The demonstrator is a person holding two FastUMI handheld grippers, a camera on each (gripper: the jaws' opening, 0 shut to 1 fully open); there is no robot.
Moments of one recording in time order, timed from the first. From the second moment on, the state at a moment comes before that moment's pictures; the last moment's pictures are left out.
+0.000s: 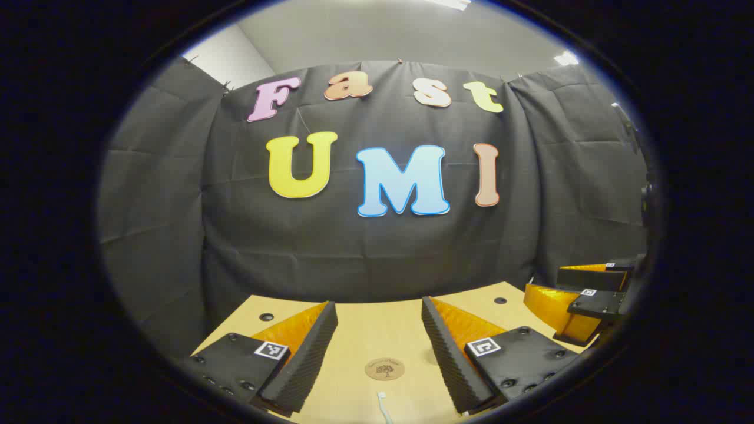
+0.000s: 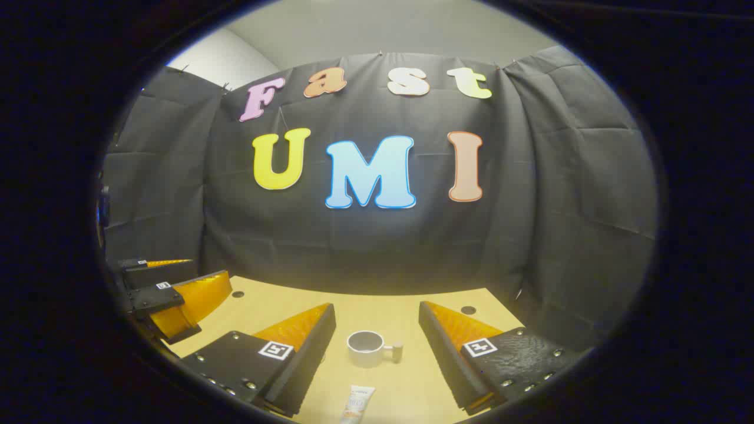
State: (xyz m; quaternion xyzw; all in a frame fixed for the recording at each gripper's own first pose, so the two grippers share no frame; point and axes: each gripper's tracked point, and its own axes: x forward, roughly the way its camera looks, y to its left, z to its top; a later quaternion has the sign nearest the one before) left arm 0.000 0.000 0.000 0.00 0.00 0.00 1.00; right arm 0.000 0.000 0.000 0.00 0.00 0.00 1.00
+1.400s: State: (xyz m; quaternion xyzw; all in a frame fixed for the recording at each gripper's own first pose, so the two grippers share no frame) left arm 0.024 0.008 -0.209 -0.04 0.23 -0.01 0.97; right arm 0.027 0.039 -0.173 -0.01 0.25 0.06 0.97
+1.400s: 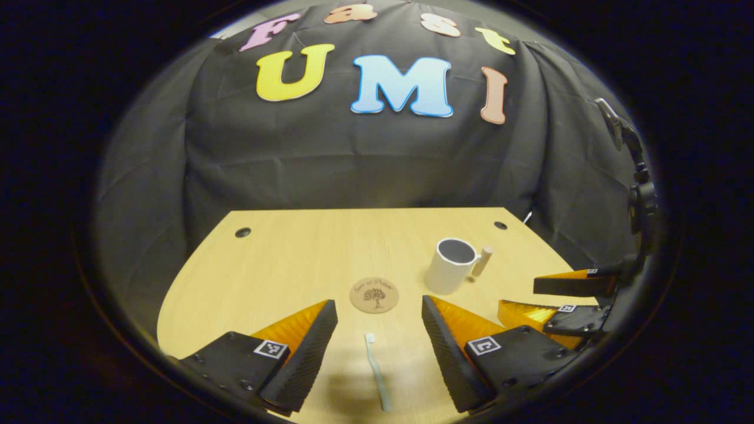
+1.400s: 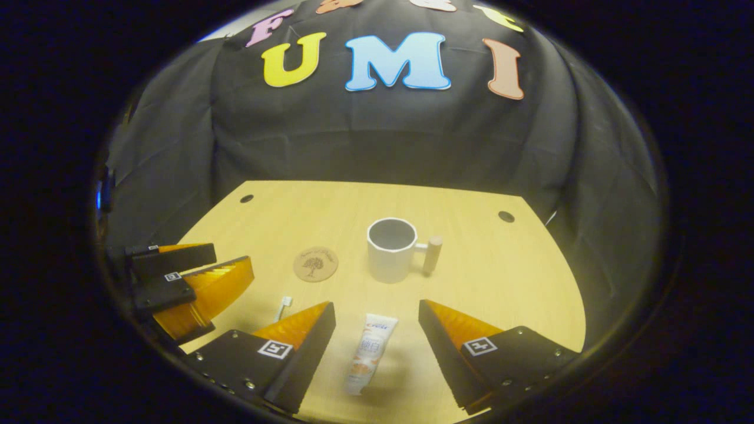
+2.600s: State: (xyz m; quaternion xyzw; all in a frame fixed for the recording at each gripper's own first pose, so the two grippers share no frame) left arm -0.002 0.028 -0.383 -0.03 0.44 0.03 0.90; right arm 0.025 0.035 -0.322 -0.01 0.47 0.04 0.88
